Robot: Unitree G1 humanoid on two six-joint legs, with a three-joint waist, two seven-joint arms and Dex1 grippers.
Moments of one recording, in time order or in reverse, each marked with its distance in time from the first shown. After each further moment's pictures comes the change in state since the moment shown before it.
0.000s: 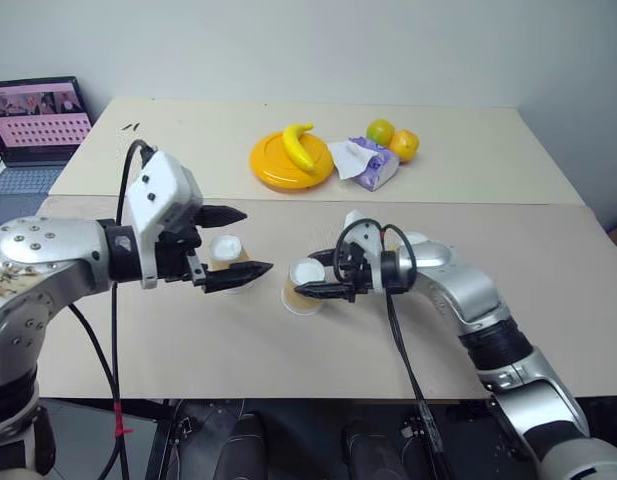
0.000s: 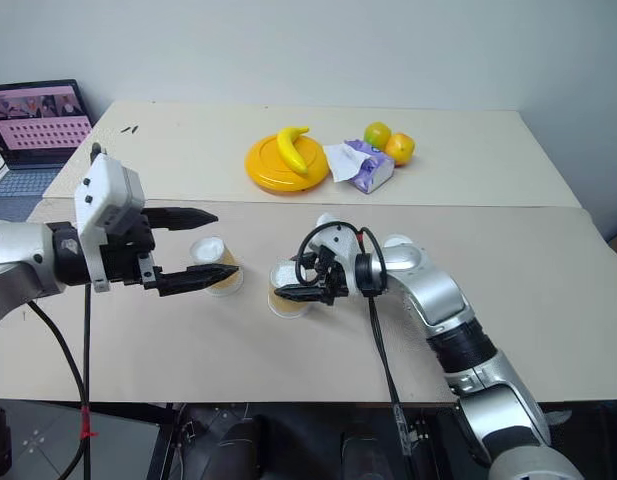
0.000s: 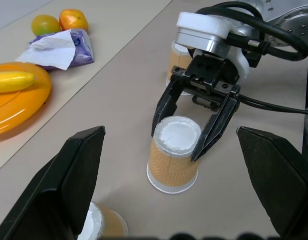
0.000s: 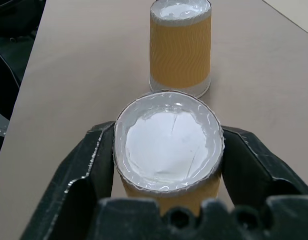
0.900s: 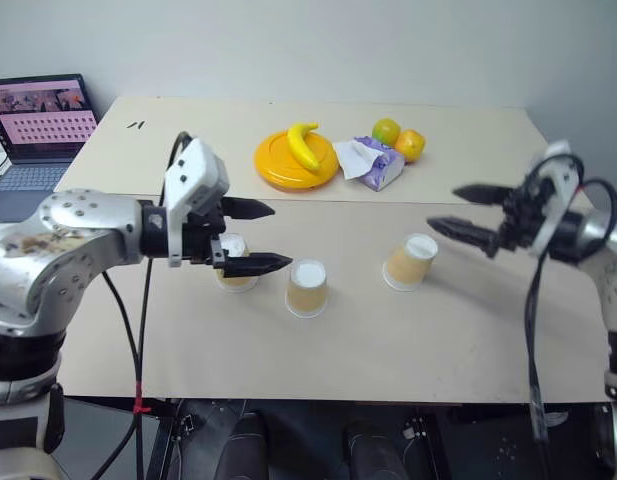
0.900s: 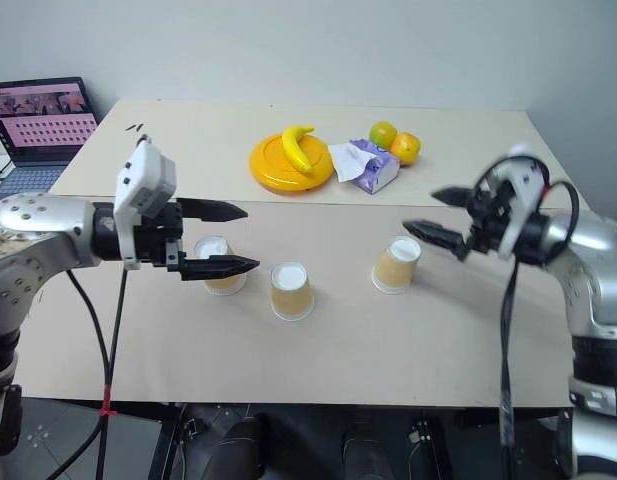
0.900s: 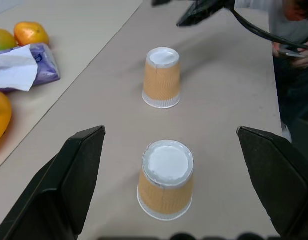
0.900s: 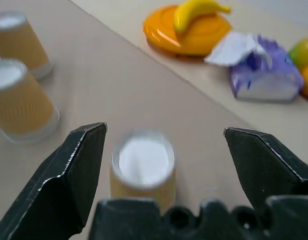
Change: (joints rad) left arm -0.202 -0.016 -0.287 0.278 0.096 -0.222 -0.192; right arm 0.328 -0.404 -0.584 -0.052 0.134 -0.021 0.019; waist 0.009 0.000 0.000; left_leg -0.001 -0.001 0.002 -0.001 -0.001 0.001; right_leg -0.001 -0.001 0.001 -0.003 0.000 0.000
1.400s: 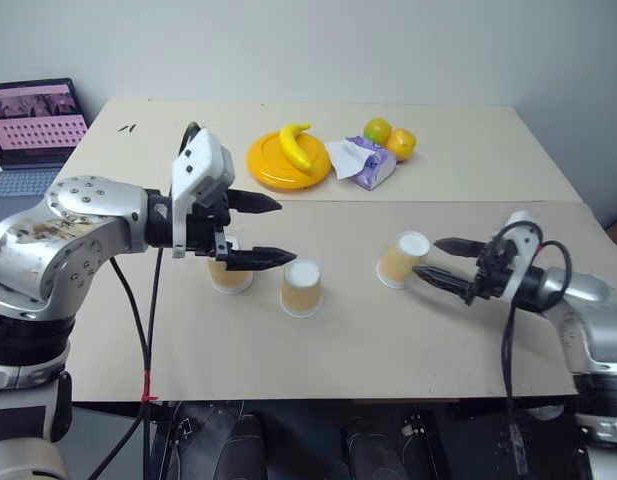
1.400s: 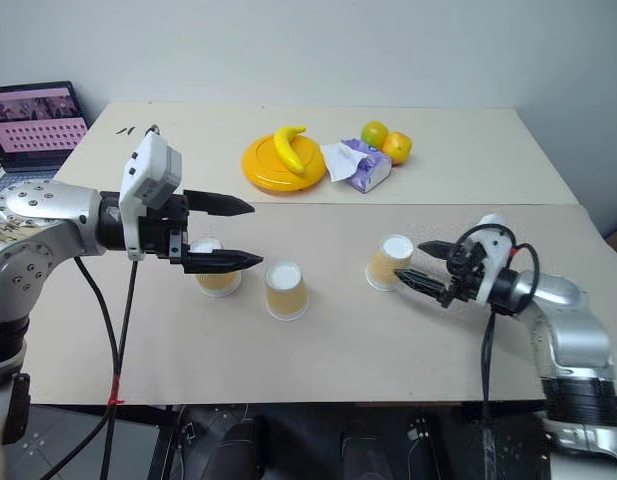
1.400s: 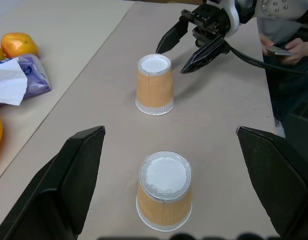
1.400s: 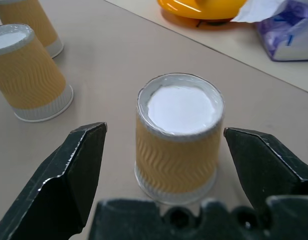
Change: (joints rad) left arm -0.032 -0.009 -0.005 0.020 0.022 0.003 -0.014; right arm -0.012 0.153 0.111 0.109 -0.055 -0.112 0.003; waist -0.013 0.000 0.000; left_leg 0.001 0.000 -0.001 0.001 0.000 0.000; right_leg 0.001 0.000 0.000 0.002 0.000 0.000
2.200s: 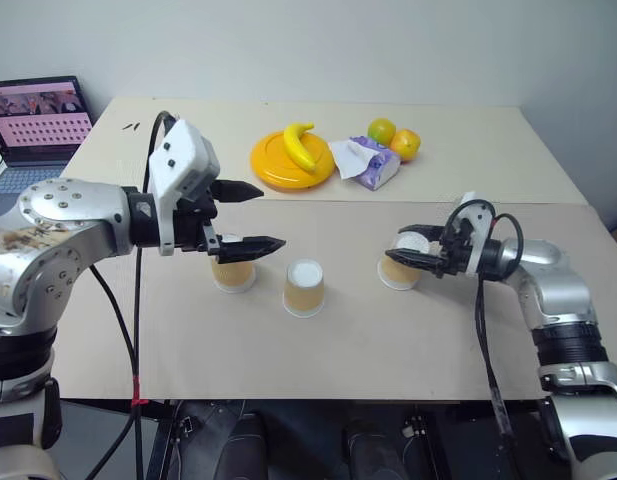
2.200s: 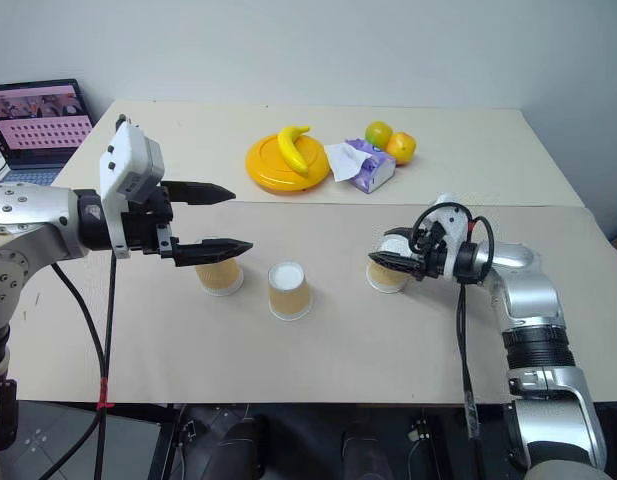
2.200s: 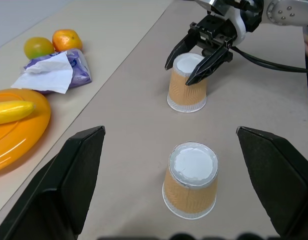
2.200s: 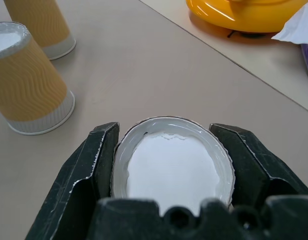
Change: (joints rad) left arm 0.050 0.032 0.084 -0.074 -0.023 0.044 0.110; right arm -0.224 0.021 0.128 0.161 -0.098 -0.053 0.093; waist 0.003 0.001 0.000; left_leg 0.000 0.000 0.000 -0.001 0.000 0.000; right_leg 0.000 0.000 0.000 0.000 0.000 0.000
